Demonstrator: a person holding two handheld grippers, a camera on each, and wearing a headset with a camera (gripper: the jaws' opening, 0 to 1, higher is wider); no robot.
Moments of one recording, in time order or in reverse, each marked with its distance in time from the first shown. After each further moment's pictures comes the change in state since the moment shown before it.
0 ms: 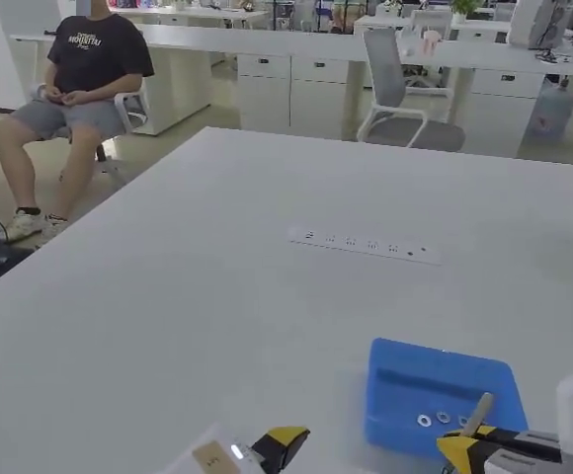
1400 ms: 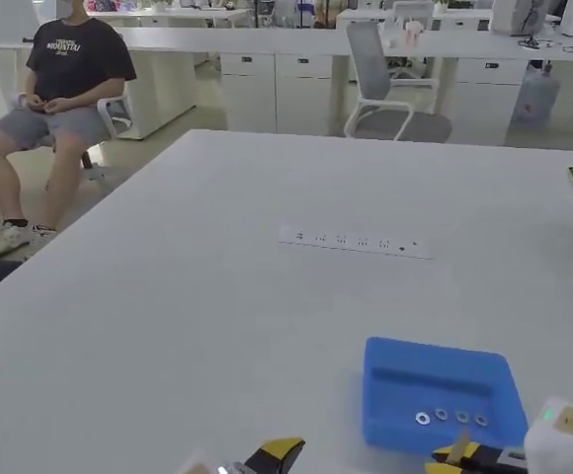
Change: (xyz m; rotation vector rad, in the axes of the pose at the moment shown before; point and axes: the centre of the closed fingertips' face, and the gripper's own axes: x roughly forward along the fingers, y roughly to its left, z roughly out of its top) left arm 0.001 -0.003 0.000 -0.022 0.002 -0.011; right arm 0.007 0.019 -0.019 -0.278 0.028 -0.056
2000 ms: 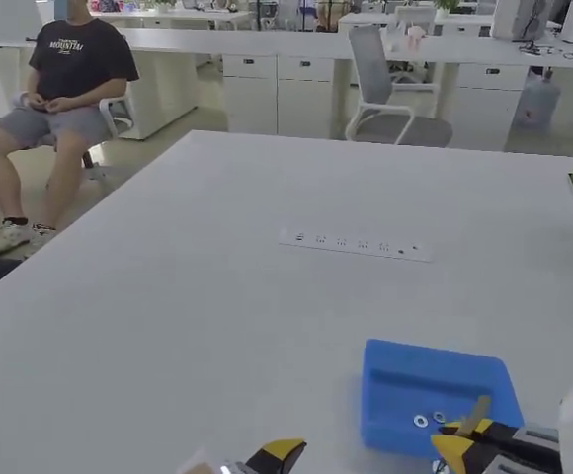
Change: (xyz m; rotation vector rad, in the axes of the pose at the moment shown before) left arm 0.000 -0.001 -0.001 0.017 0.007 -0.004; right arm -0.029 -0.013 0.044 0.108 -0.125 -0.005
